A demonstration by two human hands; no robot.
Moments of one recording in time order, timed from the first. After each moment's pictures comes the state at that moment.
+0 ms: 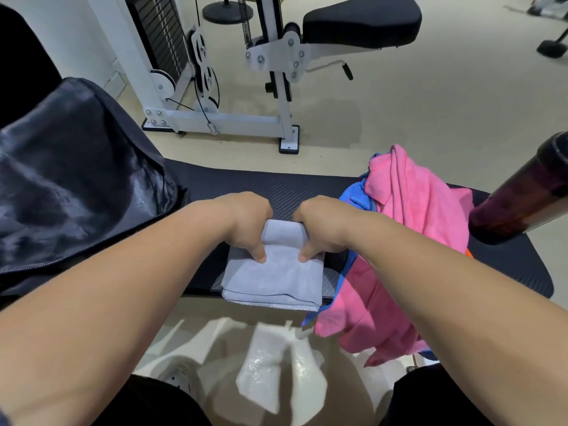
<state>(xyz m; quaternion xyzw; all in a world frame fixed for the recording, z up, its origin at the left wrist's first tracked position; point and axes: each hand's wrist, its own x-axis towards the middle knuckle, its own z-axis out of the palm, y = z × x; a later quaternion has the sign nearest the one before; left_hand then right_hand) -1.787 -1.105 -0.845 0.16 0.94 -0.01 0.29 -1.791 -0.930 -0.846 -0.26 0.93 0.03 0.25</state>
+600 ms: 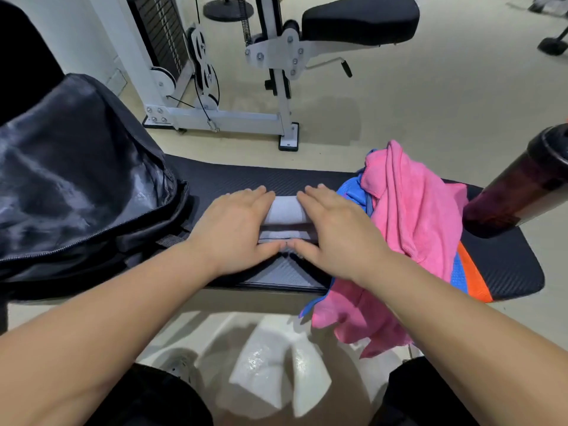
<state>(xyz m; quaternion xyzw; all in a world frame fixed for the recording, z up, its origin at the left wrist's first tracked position) -1.725 -1.112 -0.862 0.19 0.98 0.05 -0.01 -1.729 -0.899 -0.857 -0.24 0.96 -0.11 0.01</state>
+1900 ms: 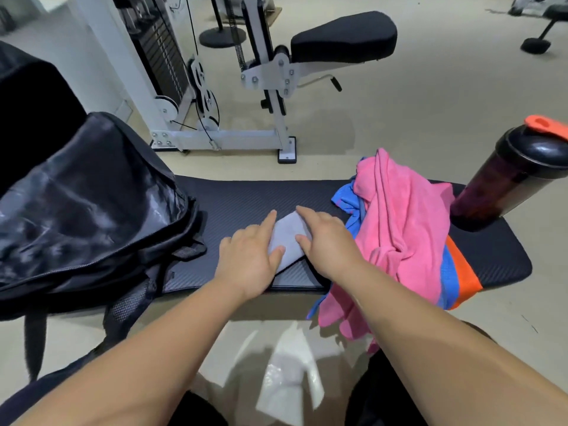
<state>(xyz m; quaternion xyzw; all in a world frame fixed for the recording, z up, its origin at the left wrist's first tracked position) -1.697 -1.092 -0.892 0.05 0.99 0.12 0.05 -1.727 -0.913 -0.891 -0.09 0.96 -0.25 0.06</state>
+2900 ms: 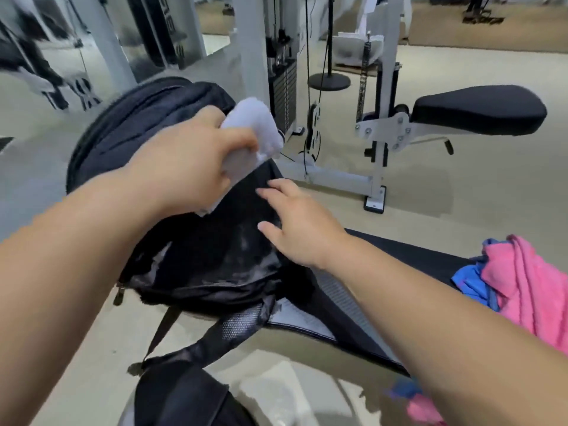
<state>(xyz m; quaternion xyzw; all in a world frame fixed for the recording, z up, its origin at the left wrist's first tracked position) -1.697 -1.330 -0.649 0.02 0.99 -0.04 -0.12 -1.764 -1.148 -0.756 -0.41 0.88 -0.24 0.01</state>
